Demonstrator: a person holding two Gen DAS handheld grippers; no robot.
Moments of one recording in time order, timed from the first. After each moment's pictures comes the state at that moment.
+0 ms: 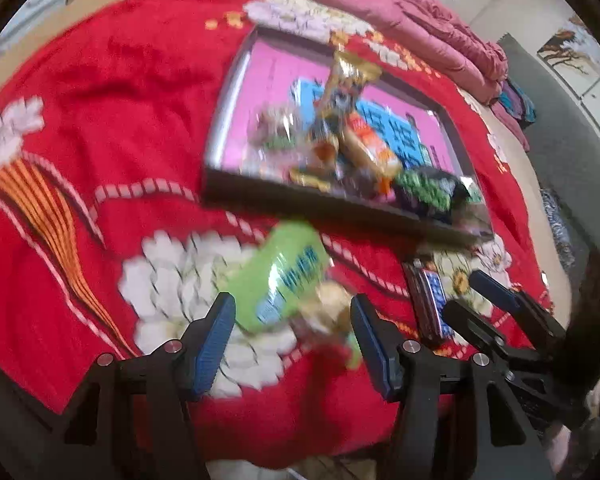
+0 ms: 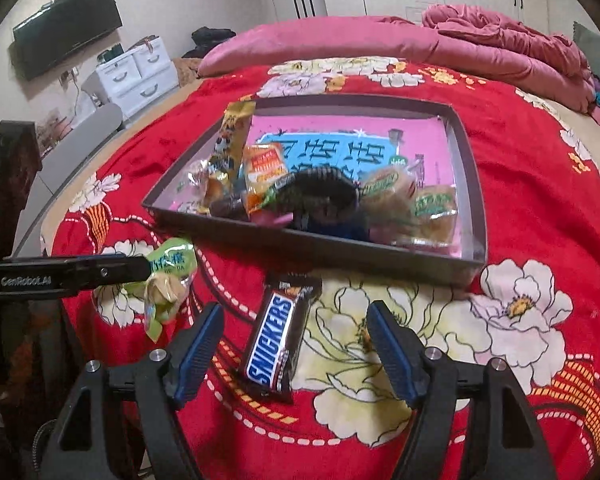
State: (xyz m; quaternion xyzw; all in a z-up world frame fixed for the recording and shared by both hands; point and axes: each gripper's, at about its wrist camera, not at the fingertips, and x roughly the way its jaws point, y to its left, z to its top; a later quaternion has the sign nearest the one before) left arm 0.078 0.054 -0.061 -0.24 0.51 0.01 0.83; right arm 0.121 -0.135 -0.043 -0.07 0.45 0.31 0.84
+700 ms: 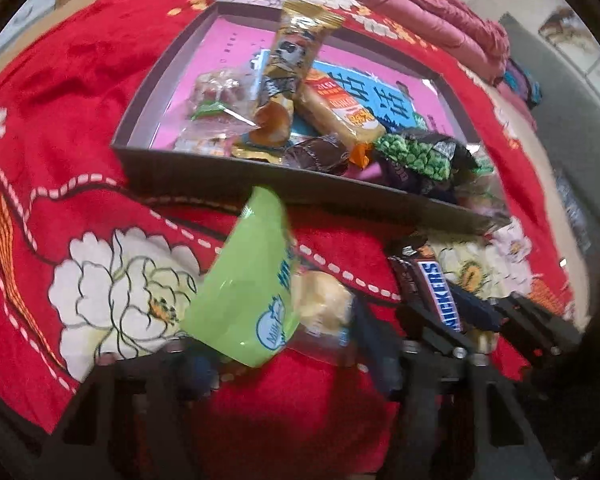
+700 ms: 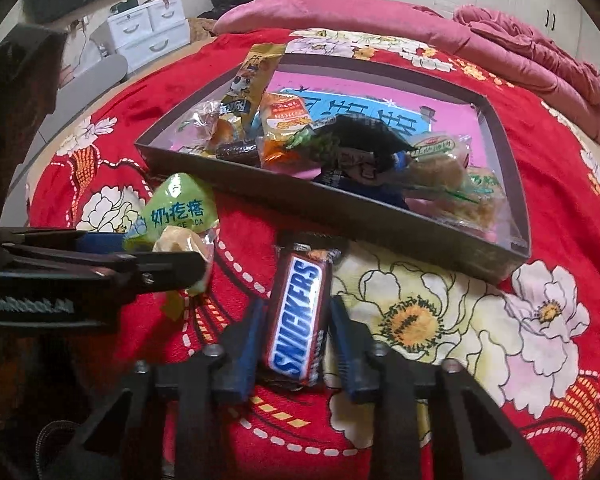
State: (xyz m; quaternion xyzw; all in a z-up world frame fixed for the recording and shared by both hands) left arm 0.111 0.007 -0.082 -0.18 0.52 0.03 0.83; right arm 0.118 -0.109 -0.067 -0.15 0.46 0.31 0.82
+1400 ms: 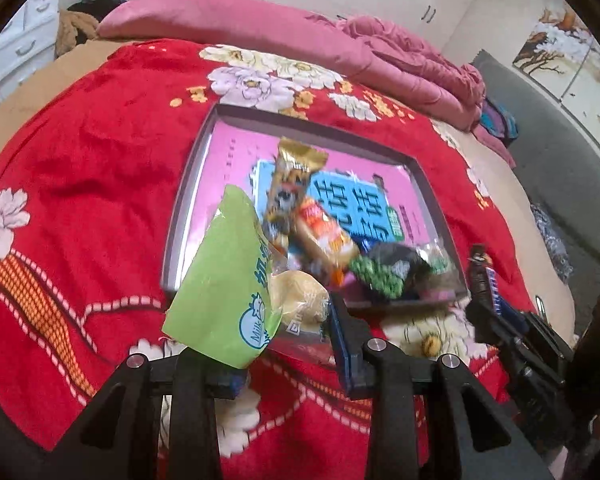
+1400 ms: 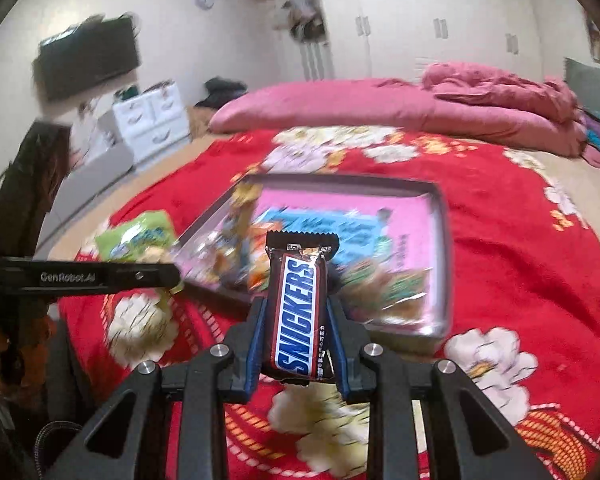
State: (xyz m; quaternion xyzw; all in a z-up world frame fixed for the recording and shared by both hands) left arm 0.120 0.043 -0.013 -0.20 0.43 0.02 0.88; right arm 0.130 -0.161 0.003 -0.03 0.34 0.30 0.89
